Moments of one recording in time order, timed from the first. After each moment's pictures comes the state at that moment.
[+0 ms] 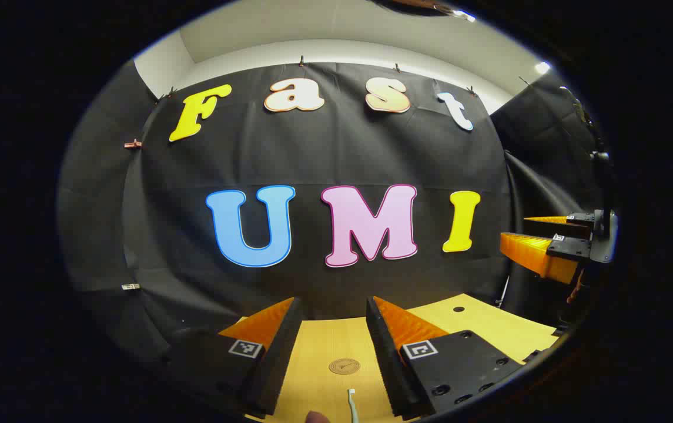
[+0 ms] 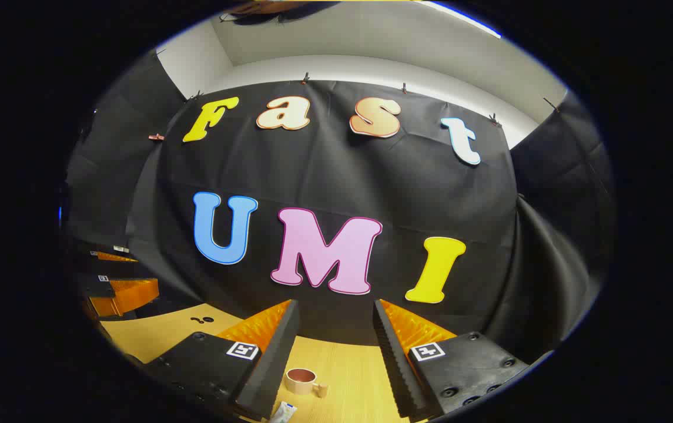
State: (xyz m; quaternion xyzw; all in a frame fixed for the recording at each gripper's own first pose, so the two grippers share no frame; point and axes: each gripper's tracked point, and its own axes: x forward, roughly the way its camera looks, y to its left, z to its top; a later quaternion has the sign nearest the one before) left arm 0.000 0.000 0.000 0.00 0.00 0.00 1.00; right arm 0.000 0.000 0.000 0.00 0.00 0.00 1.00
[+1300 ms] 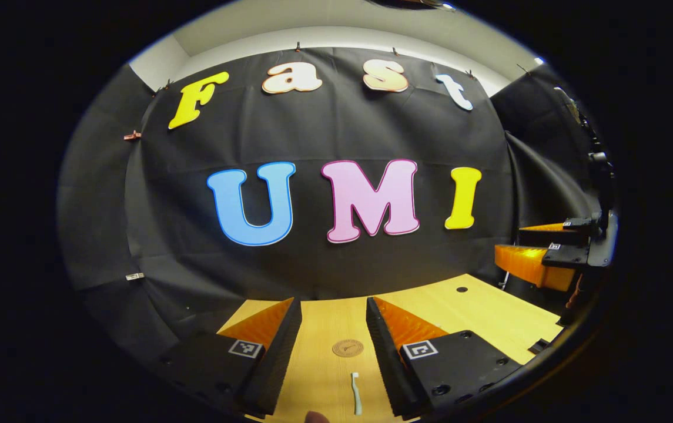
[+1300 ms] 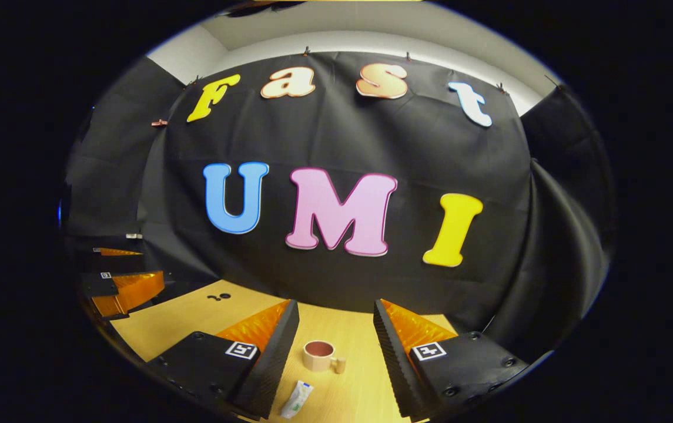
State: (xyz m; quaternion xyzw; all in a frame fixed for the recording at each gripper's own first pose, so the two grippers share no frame) left arm -0.013 -0.005 -0.047 0.01 0.06 0.01 1.00; right arm -0.009 0.027 -0.083 0.04 0.11 0.05 0.99
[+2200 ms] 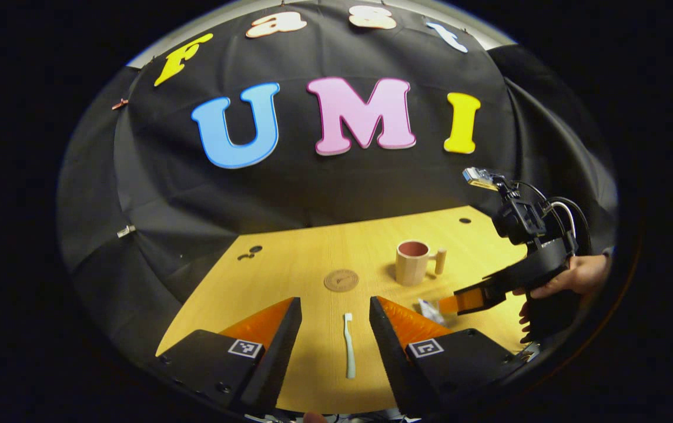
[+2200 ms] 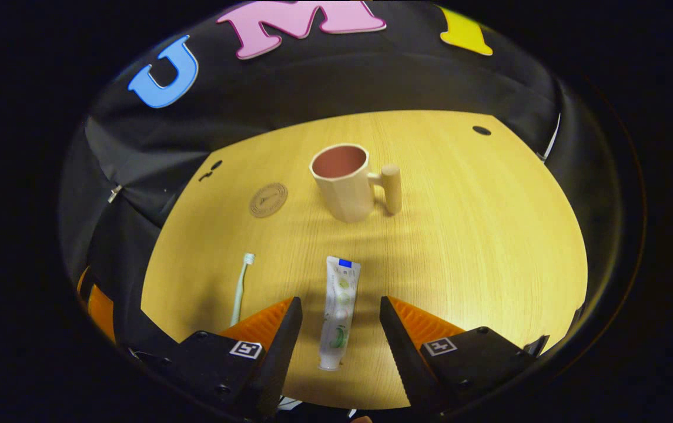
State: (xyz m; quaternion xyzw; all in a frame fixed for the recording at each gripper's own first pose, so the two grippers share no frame) left arm -0.025 -0.030 -0.213 0.02 0.24 0.02 0.97; right arm -0.037 0.097 -0.404 0.17 0.54 0.07 0.82
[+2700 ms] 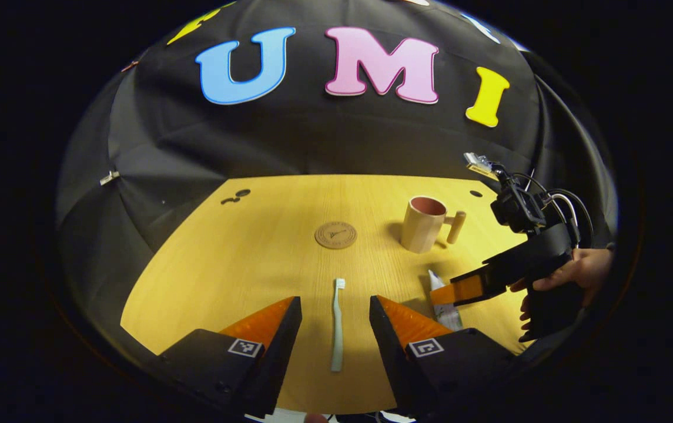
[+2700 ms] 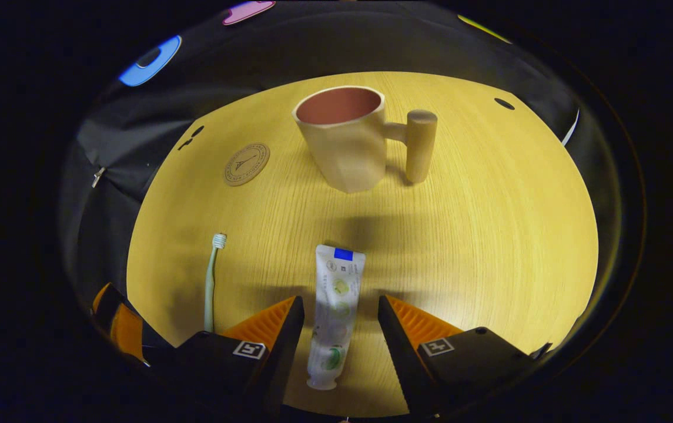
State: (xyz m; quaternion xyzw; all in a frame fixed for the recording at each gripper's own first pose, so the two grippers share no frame) left arm 0.008 -0.035 -0.305 -0.05 0.34 0.02 0.94; right arm -0.032 0.119 -0.458 0.16 0.61 0.08 0.77
